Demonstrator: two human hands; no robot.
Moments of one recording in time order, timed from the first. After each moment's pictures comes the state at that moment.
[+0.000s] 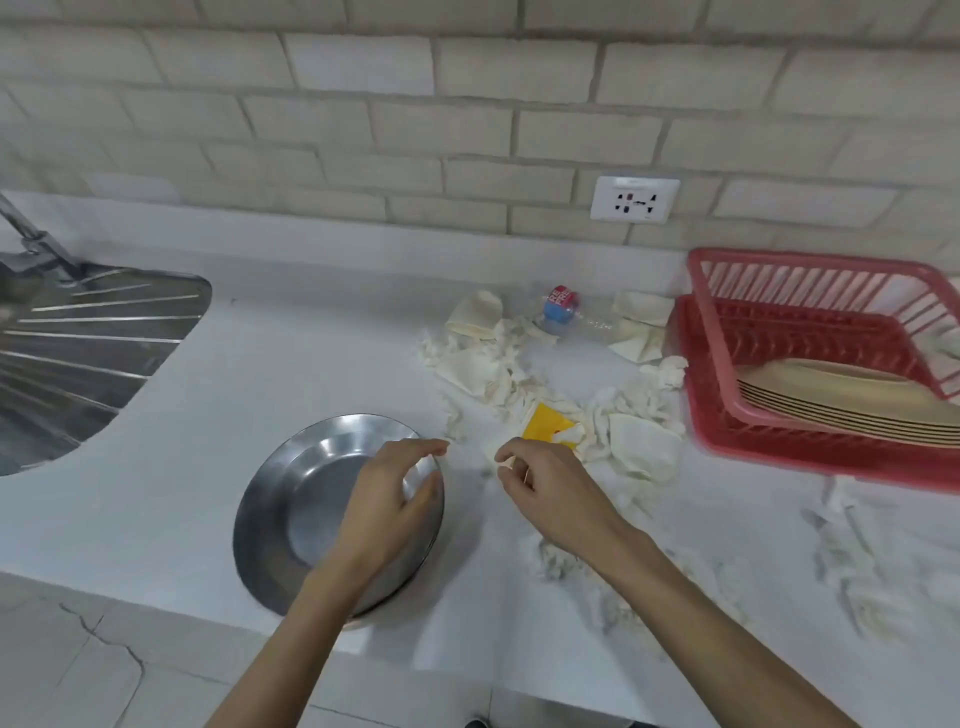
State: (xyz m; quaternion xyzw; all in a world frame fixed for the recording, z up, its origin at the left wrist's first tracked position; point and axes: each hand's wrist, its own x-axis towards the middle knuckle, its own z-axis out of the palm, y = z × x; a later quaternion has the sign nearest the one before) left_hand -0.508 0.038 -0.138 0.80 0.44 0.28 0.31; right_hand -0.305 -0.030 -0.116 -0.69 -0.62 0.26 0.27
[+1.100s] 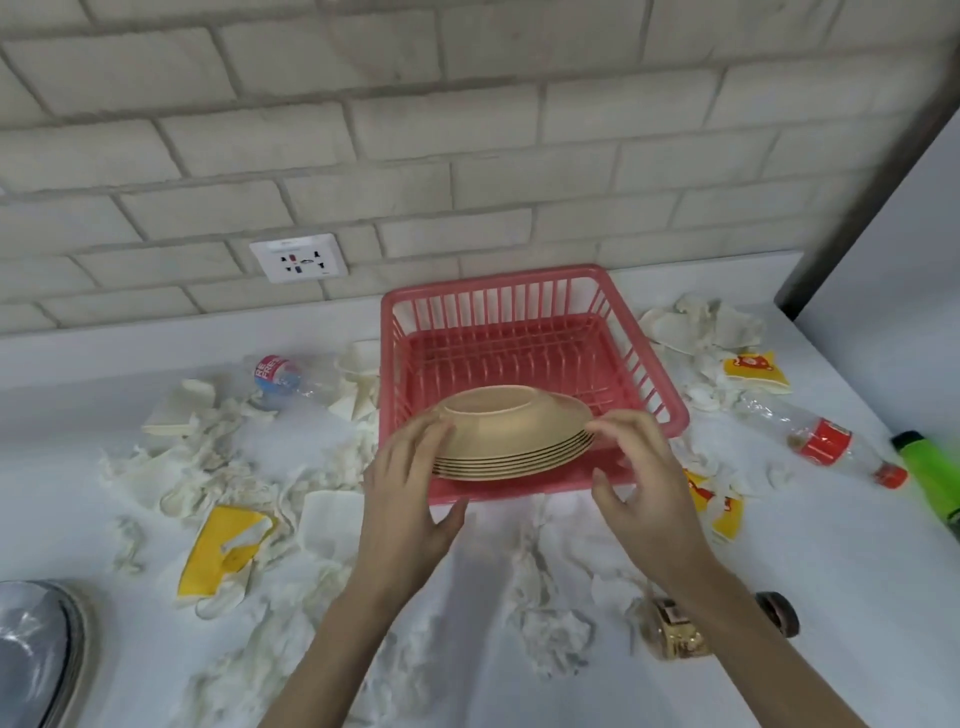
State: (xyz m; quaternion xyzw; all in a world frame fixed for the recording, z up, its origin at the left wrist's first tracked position) left_hand -0.134 -0.071 -0.123 0.90 0.30 0.27 0.19; right_hand 0.059 -0.233 -0.093 -0.76 -0.47 0.05 0.45
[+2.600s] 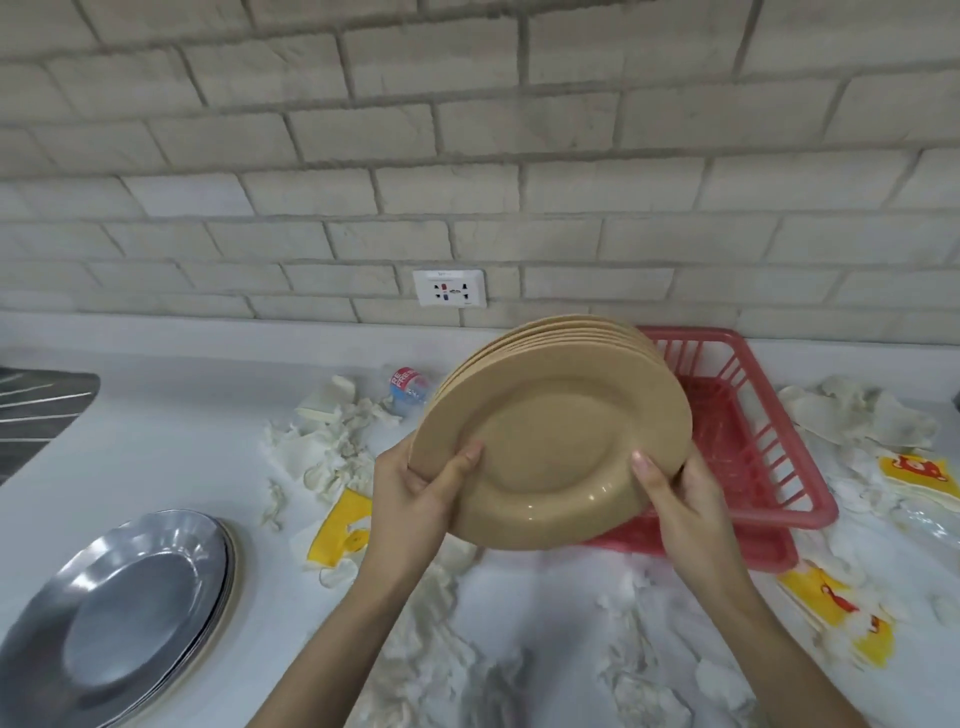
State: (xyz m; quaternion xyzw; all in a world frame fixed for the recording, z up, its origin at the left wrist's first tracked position) left_hand -0.191 -0.065 -0.021 0.60 0.40 0.47 0.50; right_hand 0.017 -0.162 -0.066 -0.61 -0.38 0.27 0.64
